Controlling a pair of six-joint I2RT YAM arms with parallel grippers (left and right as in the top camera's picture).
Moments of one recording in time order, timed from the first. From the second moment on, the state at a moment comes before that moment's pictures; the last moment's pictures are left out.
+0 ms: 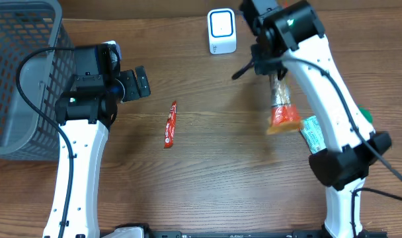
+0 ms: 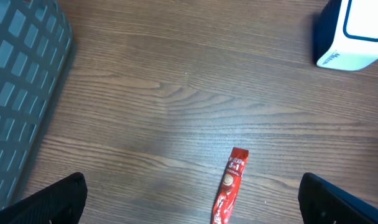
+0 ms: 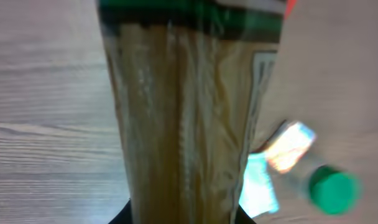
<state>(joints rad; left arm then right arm) 0.04 1.41 1.38 -0.85 -0.04 -0.17 0.44 2.15 2.40 -1.63 0.26 0.33</state>
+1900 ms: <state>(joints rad) 0.04 1.41 1.38 -0.85 -0.04 -0.17 0.63 2.00 1.68 -0.68 -0.30 0.54</state>
